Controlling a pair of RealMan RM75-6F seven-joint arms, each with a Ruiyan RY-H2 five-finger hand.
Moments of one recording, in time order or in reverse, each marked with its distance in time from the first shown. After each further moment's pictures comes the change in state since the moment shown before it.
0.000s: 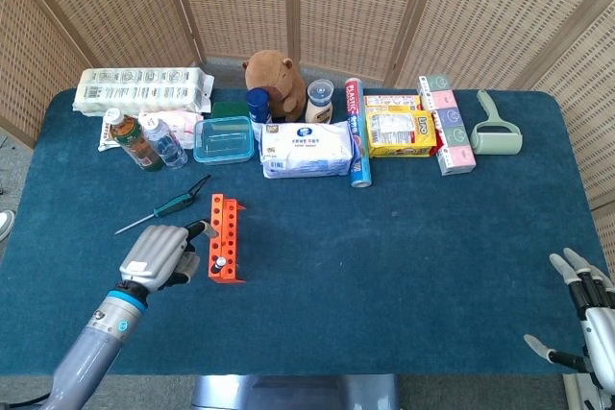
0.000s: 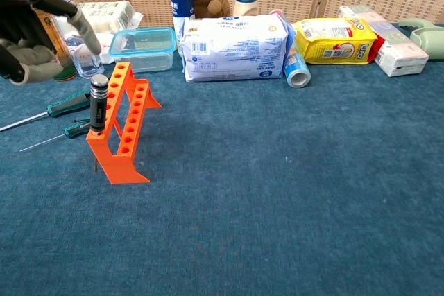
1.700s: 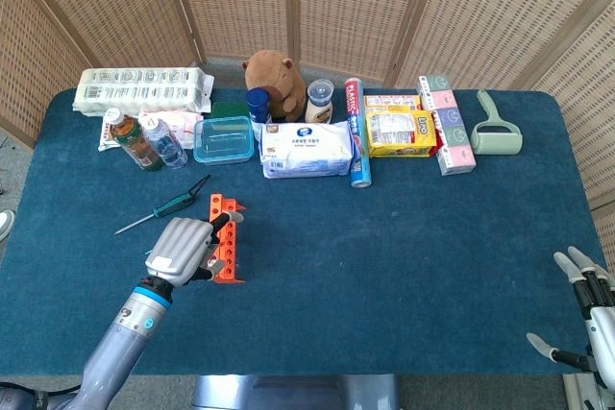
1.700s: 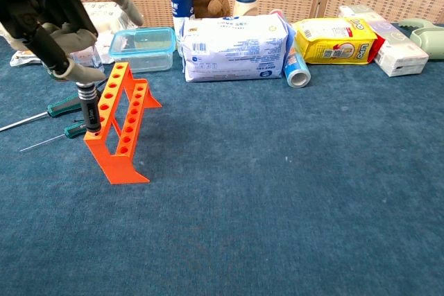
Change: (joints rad) left arm -0.004 -0.169 -0.056 0.066 0.057 0.060 0.097; right arm -0.002 0.008 0.004 0.004 0.002 0.010 0.026
